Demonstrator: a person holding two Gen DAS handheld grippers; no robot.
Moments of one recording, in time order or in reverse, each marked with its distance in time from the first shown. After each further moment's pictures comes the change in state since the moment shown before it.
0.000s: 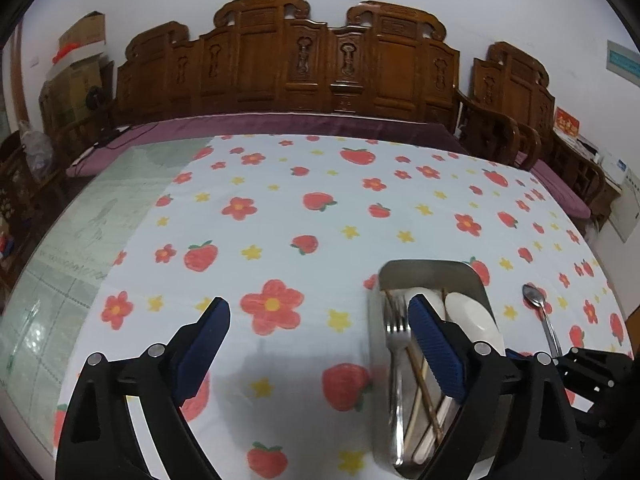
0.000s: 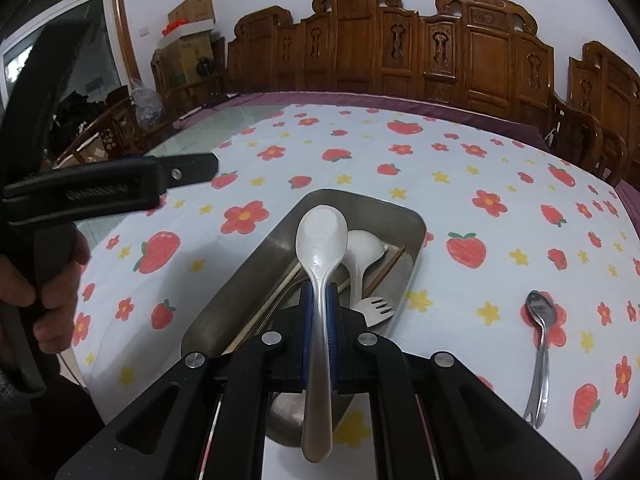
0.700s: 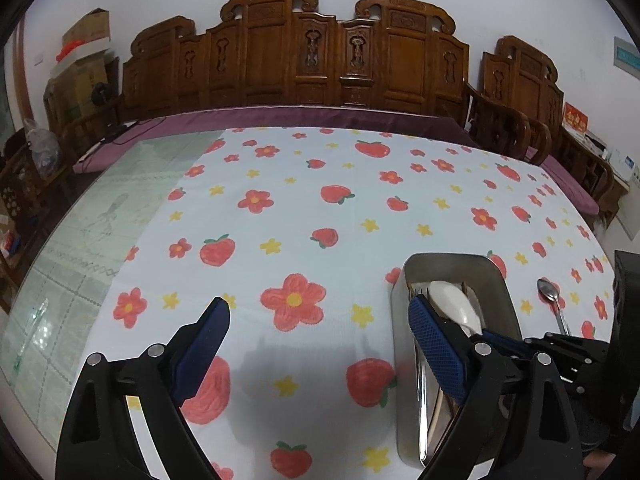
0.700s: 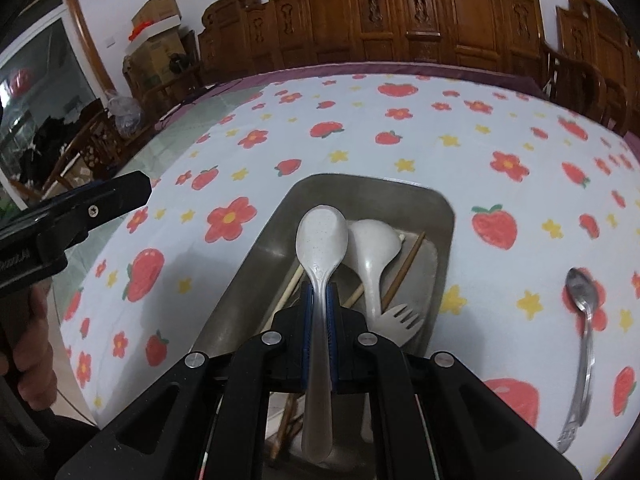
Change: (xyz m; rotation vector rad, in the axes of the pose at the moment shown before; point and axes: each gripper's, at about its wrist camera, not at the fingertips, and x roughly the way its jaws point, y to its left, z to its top) left arm 0.004 0.013 -0.001 0.008 0.024 0.028; right arm 0.052 -0.007 0.013 0.155 0.097 0.030
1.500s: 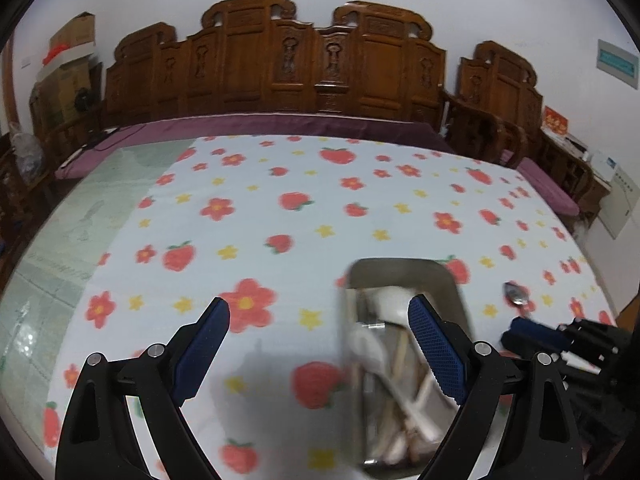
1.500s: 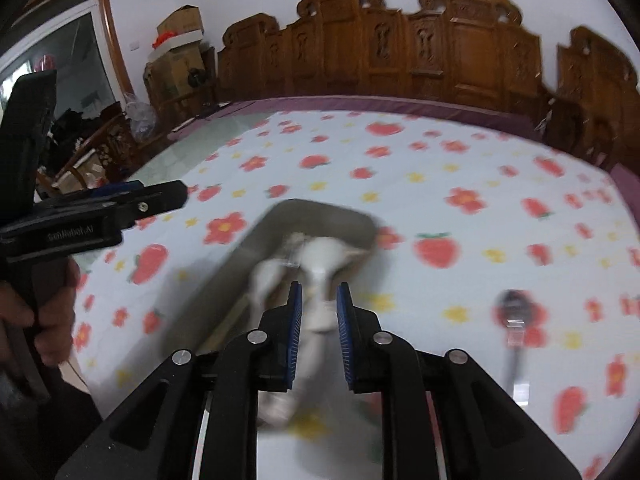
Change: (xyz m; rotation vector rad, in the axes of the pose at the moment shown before) left arm -0.009 -0.046 -0.003 0.017 -0.031 -0.089; right arm -0.086 -0.054 -0.016 -0.122 -0.132 -0.063
